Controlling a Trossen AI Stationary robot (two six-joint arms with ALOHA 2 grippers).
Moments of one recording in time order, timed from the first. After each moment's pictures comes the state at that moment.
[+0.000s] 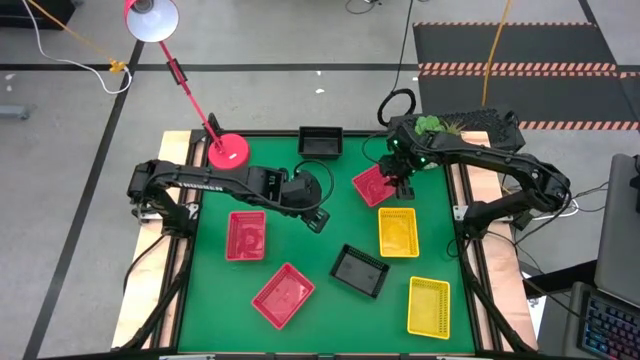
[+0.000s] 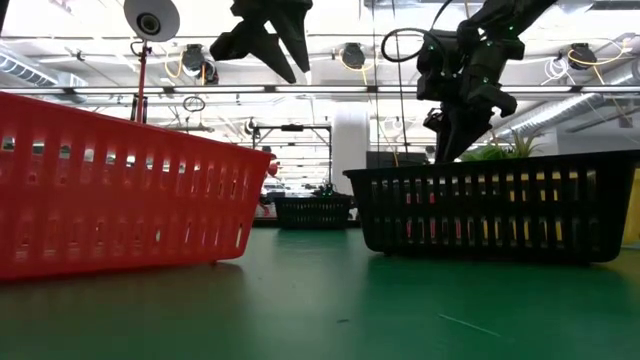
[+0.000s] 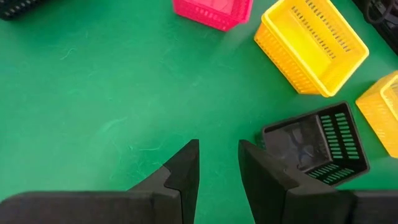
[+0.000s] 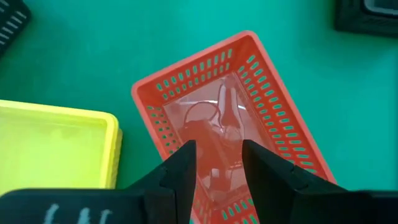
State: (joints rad) left arm -0.06 1.70 1.60 -0.93 -0.19 -0.87; right arm -0.58 1.33 0.94 -0.76 -0.26 -0.62
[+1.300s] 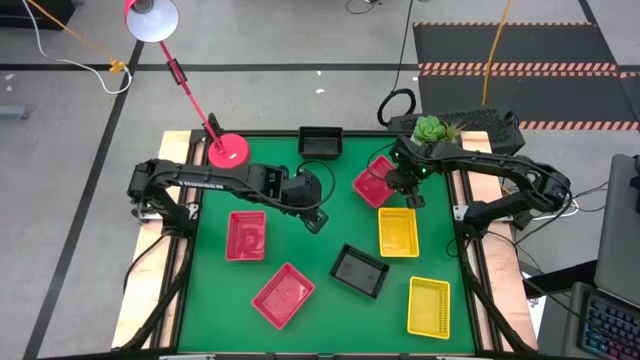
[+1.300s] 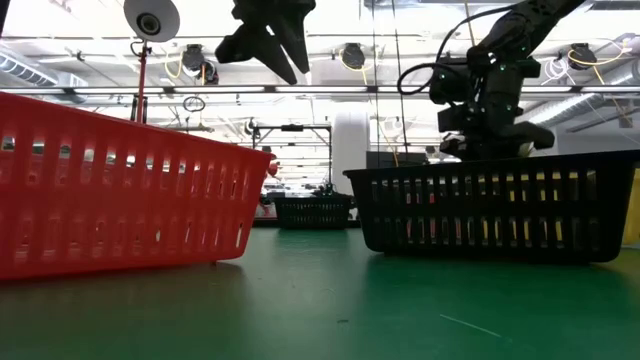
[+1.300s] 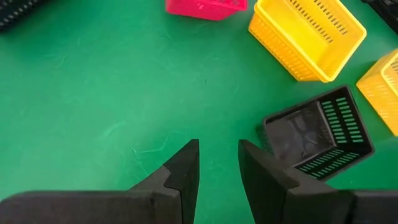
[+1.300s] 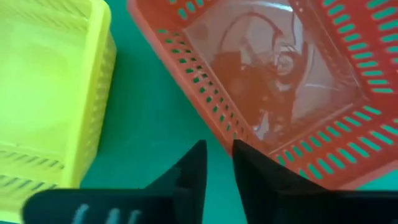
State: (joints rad) left arm -0.03 1.70 1.60 -0.93 -0.14 -0.76; right arm -0.59 1.33 0.78 -0.75 -0.15 -0.78
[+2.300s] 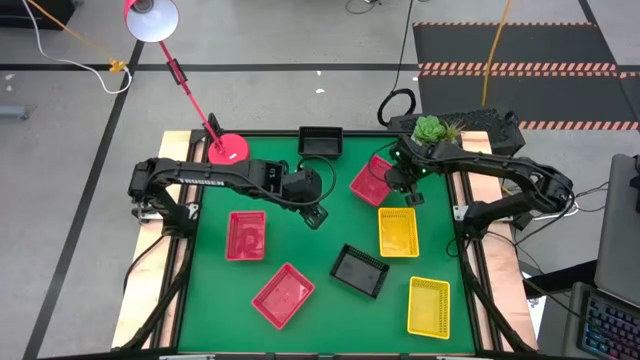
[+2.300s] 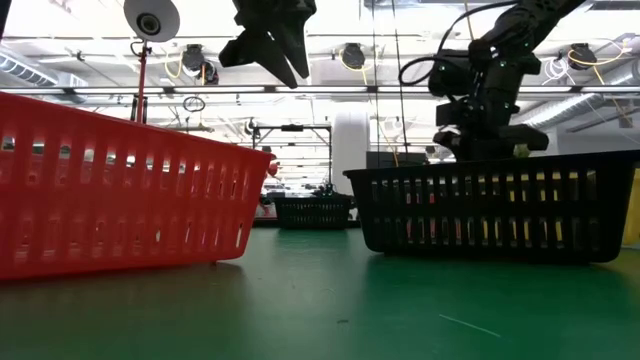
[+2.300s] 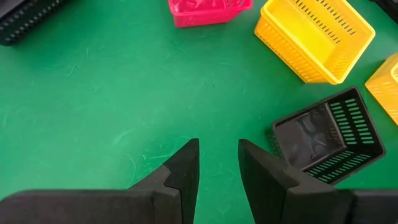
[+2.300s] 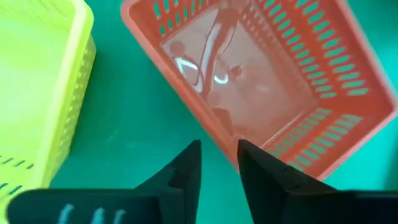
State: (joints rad) left arm 0.00 1.70 1.60 -0.93 -0.13 -0.71; right arm -0.57 1.31 0.78 -0.69 -0.10 -0.85
